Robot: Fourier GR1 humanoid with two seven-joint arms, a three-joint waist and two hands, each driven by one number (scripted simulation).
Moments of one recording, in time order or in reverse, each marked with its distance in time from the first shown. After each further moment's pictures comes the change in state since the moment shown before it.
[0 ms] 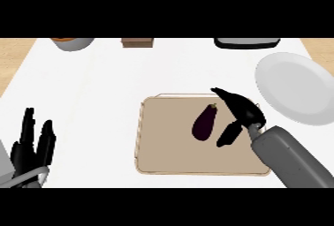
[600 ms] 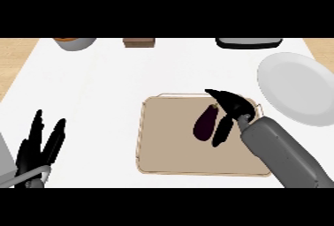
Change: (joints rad) left arm -0.009 0.015 -0.030 0.021 0.007 -0.057 0.187; right arm -0.095 0.053 0.010 0.056 -0.048 0.166 0.177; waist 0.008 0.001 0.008
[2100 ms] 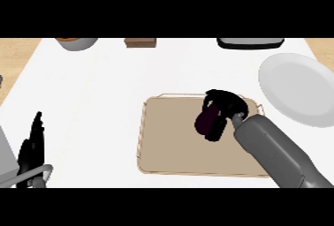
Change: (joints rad) left arm -0.013 -0.013 0.013 0.010 -0.005 0.014 0.097; right arm -0.041 0.039 0.025 0.108 0.110 -0.026 -0.085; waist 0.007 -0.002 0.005
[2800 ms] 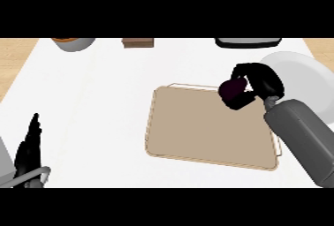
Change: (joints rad) left arm 0.012 -0.010 0.022 -0.017 0.000 -0.015 -0.011; right arm -0.043 -0.149 -0.123 0.056 0.132 -0.332 -0.241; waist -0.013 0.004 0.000
